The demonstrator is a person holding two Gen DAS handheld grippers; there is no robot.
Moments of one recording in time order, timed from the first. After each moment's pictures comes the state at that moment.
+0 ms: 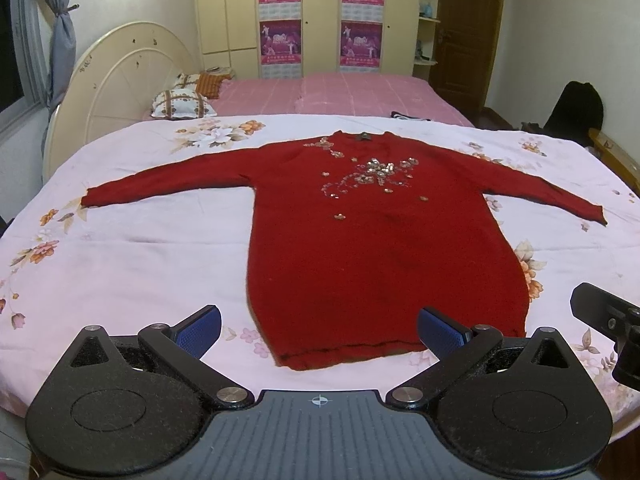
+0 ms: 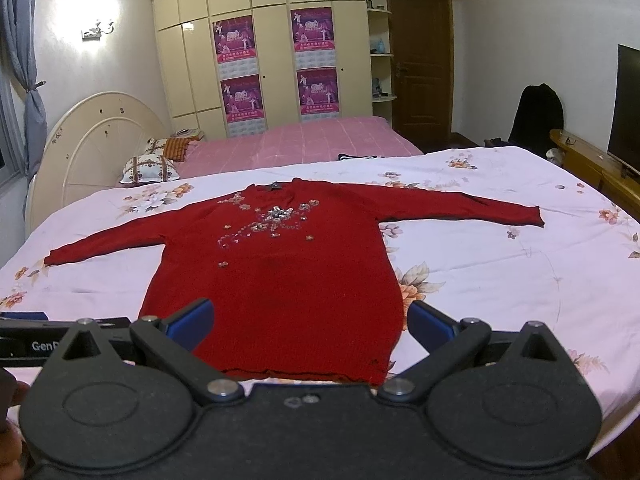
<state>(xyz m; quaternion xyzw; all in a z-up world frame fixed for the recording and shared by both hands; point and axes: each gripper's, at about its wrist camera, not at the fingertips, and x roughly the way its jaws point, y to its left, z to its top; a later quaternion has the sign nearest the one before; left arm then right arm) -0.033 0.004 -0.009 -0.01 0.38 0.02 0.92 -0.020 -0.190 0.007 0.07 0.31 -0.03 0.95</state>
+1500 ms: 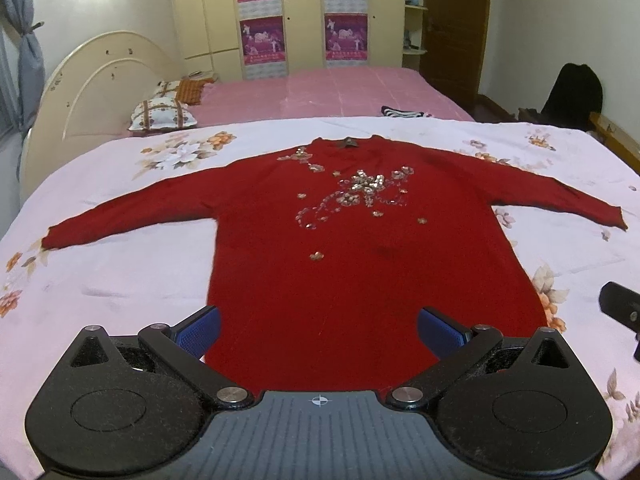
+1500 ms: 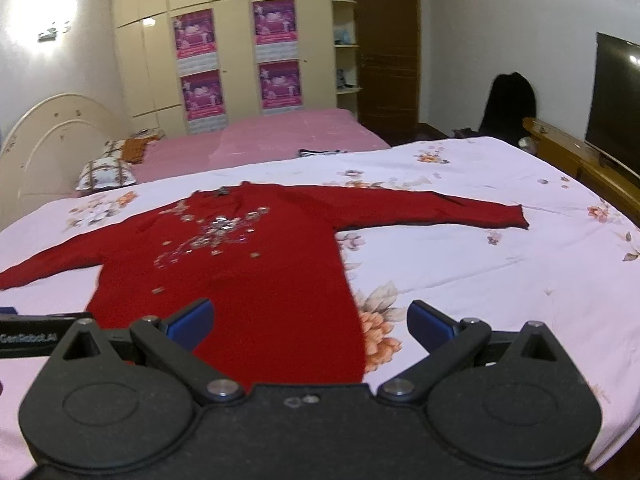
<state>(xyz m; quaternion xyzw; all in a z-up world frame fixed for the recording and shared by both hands) 0.081 -0.038 -0.029 0.03 0.39 0.01 0.92 0.060 -0.235 -0.017 0.07 0.32 -0.08 0.94</state>
